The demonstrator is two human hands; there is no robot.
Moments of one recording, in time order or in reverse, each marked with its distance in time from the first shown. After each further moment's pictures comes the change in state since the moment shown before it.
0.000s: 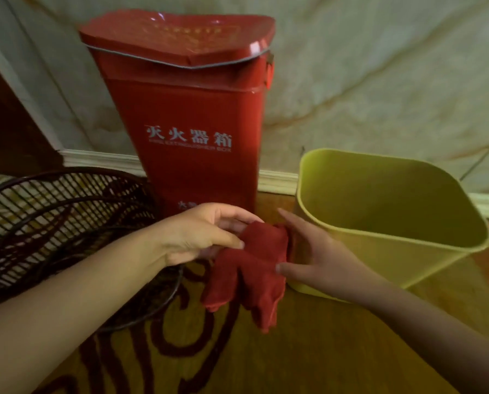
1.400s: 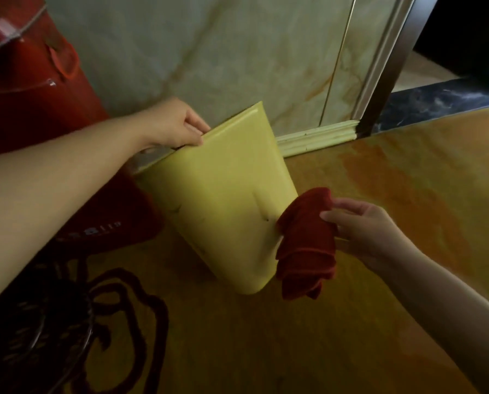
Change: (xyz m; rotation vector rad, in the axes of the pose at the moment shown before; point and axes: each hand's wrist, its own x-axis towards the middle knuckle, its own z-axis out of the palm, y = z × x) left_hand 0.166 0.130 0.087 0.935 0.163 0.321; right_hand -0.141 0.097 -0.083 1.026 0.707 0.754
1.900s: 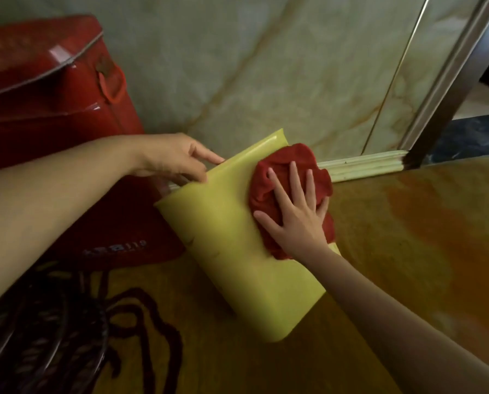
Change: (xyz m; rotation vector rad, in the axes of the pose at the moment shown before) left_hand 0.002 -0.045 -0.031 -0.163 -0.296 -0.185; right_hand 0.113 0.015 0.121 -1.129 0.045 -0.804
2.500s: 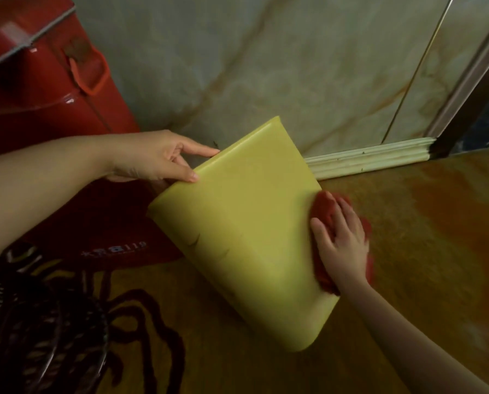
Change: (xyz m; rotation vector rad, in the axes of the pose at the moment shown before) left_hand 0.012 -0.018 -0.010 -0.063 -0.086 0.024; right_hand -0.017 0.077 0.040 0.239 0.172 0.375
